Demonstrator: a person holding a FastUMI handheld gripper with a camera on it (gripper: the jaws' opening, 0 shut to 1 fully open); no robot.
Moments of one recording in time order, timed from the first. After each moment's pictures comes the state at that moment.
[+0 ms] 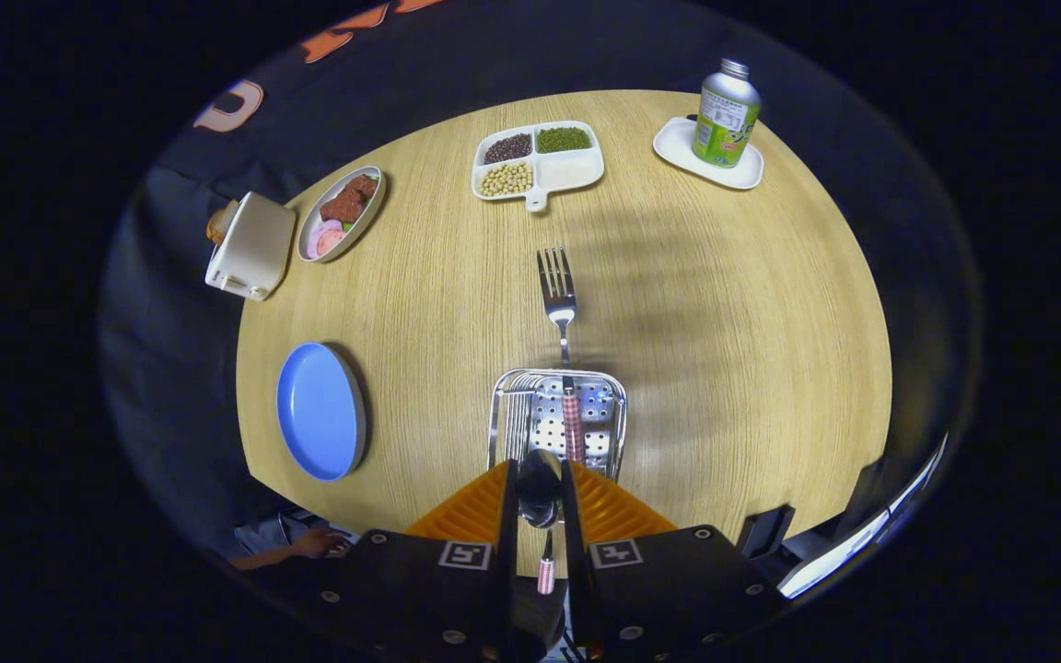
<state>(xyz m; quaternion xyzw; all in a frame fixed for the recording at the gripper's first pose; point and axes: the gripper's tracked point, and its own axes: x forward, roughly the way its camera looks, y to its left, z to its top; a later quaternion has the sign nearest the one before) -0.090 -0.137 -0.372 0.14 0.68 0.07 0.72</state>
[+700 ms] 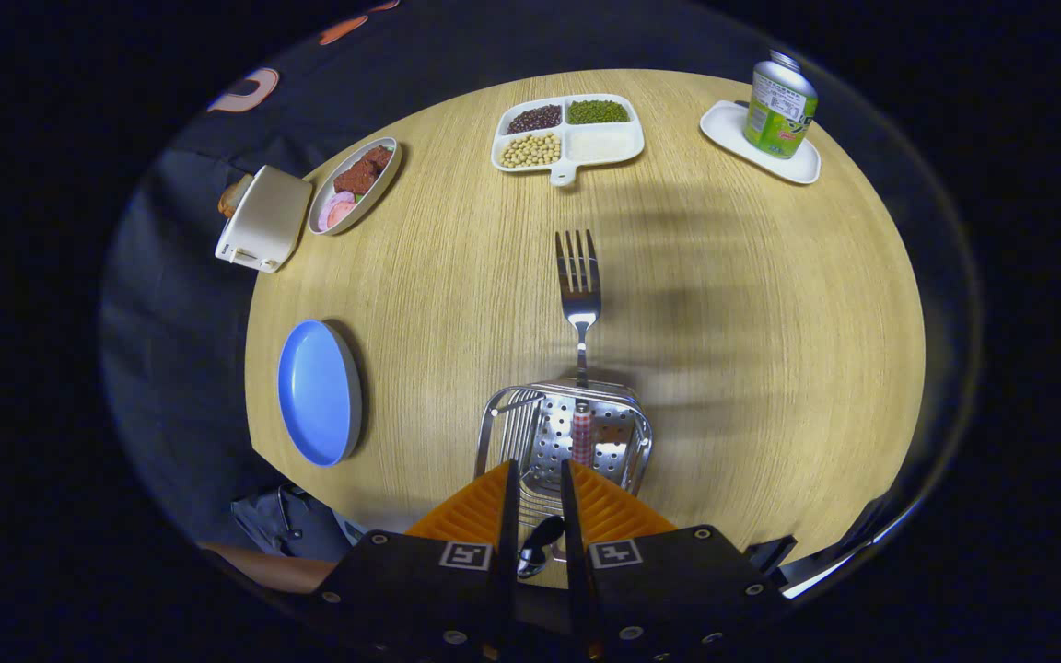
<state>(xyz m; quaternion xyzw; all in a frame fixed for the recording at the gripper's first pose) -0.090 -0.122 -0.403 0.14 0.70 0.14 0.69</state>
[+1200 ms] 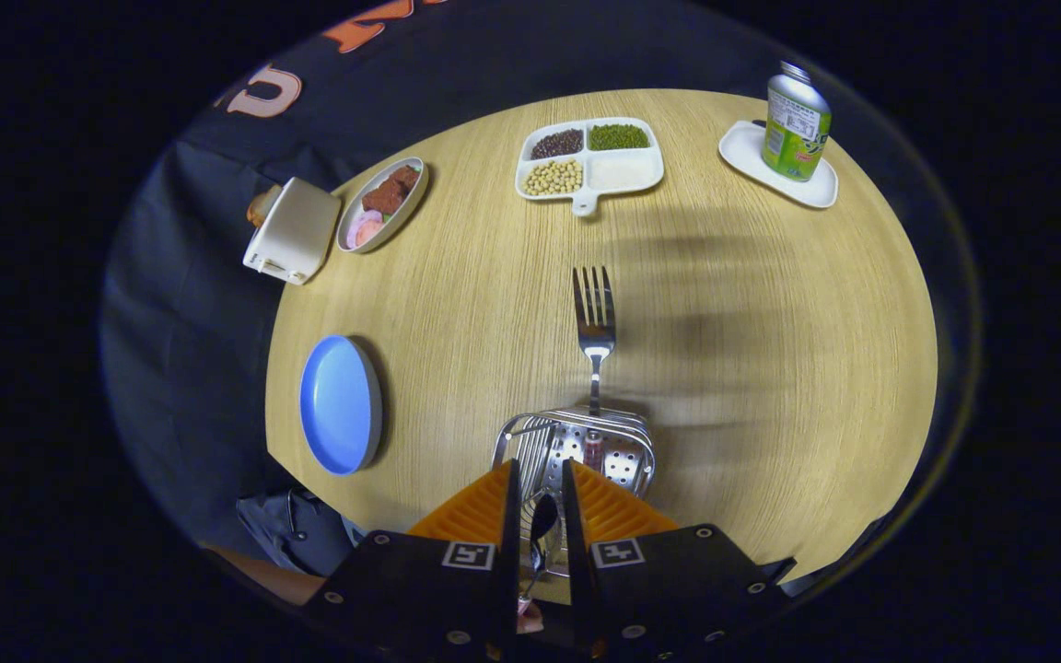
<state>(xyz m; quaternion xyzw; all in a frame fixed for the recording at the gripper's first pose) -0.065 -0.123 -0.387 0.18 0.64 0.17 0.73</state>
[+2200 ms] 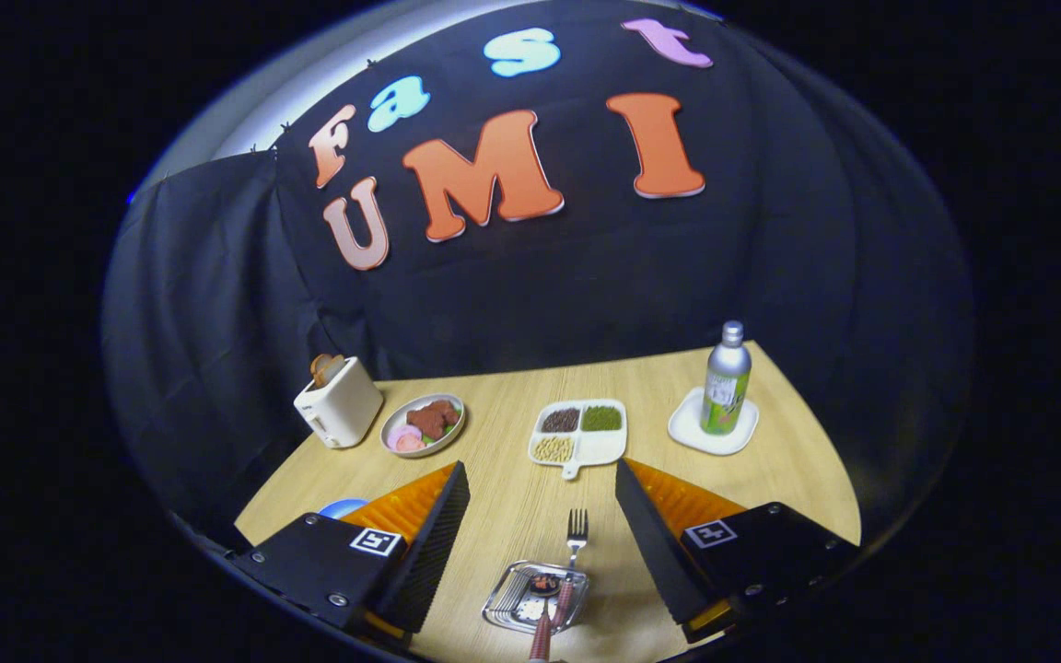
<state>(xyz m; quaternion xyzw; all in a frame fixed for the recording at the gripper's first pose) 0.029 -0.193 -0.232 0.13 0.24 0.10 0.96</state>
